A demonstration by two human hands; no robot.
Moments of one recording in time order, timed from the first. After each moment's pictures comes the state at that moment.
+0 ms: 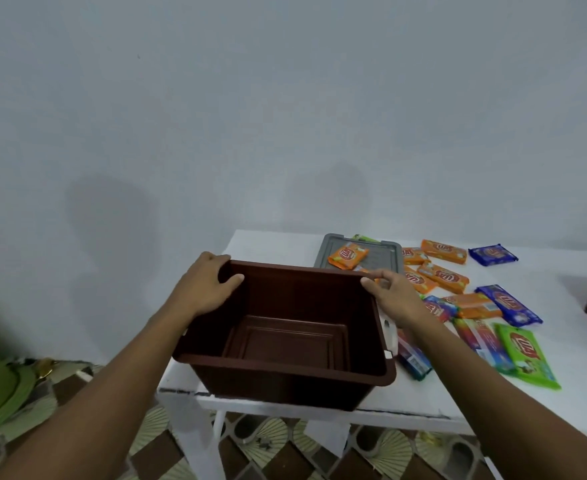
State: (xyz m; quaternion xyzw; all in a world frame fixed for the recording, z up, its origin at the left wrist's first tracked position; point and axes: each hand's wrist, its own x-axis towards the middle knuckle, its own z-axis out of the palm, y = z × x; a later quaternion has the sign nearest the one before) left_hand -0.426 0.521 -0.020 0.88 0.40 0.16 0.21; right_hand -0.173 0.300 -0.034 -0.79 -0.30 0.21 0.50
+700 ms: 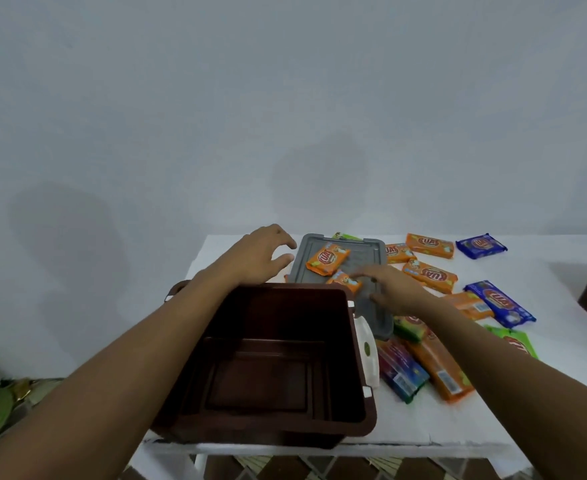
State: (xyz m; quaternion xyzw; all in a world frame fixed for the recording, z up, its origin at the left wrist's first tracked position) left_hand -0.281 0.512 0.021 0.97 0.15 0.11 0.14; right_hand -0.070 0.314 -0.042 -0.83 -0.53 0.11 0.15
